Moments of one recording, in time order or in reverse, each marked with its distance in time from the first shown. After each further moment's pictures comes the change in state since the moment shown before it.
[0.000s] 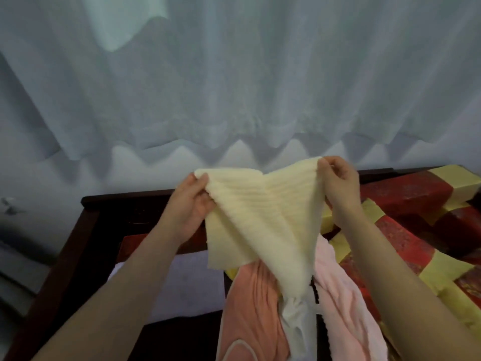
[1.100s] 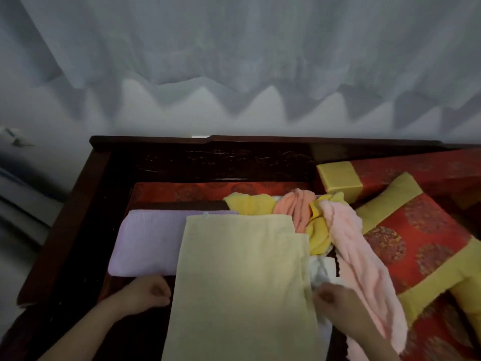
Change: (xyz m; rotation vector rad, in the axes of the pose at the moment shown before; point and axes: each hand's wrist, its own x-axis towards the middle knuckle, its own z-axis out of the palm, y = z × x) left_hand -0.122 -0.138 -0.263 1.193 -0.140 -0.701; right_hand -0.181 0.180 -0.045 -0.954 -0.713 0.161
